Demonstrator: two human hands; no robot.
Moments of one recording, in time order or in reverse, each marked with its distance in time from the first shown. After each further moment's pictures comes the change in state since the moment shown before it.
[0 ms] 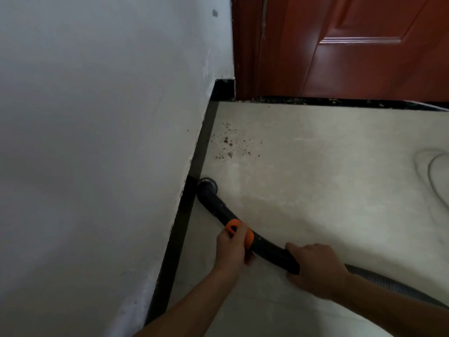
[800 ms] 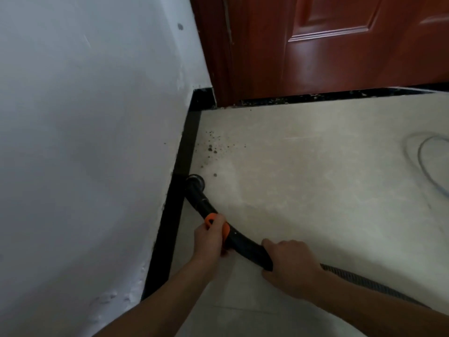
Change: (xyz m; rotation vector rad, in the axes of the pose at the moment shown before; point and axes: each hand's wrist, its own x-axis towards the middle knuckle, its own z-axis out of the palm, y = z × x) left_hand 0.020 0.029 0.004 0.122 0.110 0.001; right_hand 0.022 -0.006 0.013 0.149 0.034 -0.040
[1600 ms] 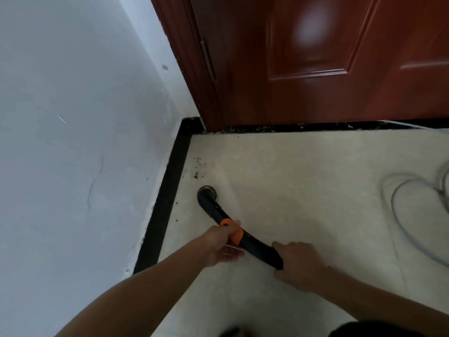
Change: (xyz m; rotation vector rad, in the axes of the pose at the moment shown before) left_hand -0.001 0.092 0.084 0.207 -0.351 -0.296; right_hand 0.014 0.113 -0.083 0.033 -0.117 -0.034
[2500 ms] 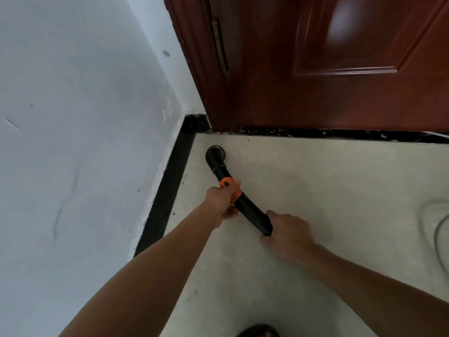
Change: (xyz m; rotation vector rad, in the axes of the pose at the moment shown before) left_hand 0.086 0.109 -0.012 -0.103 0.211 0.219; right_hand 0.117 0.011 -0.044 0.095 0.214 0.130
